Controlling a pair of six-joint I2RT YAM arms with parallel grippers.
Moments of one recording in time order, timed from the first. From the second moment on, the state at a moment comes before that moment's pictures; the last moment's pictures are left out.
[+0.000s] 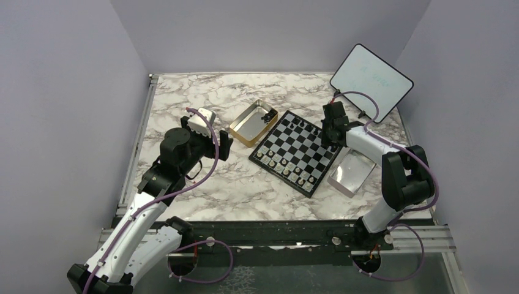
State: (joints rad) left arm -0.47 0.75 0.81 -0.30 0.00 -0.04; right arm 0.29 1.64 1.02 -0.35 0.23 0.30
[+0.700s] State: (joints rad) left arm -0.47 0.75 0.81 -0.30 0.00 -0.04; right arm 0.29 1.66 1.01 -0.34 0.22 0.30
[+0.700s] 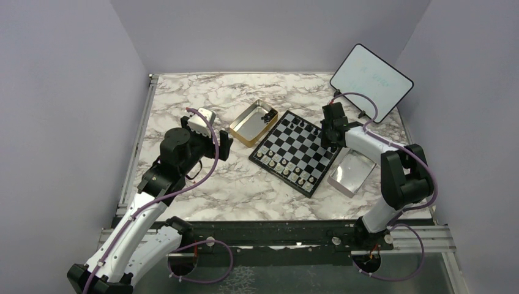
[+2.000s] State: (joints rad) left arm -0.46 1.74 1.43 -0.28 0.00 0.01; right arm 0.29 1.26 1.03 -0.42 -0.10 0.30
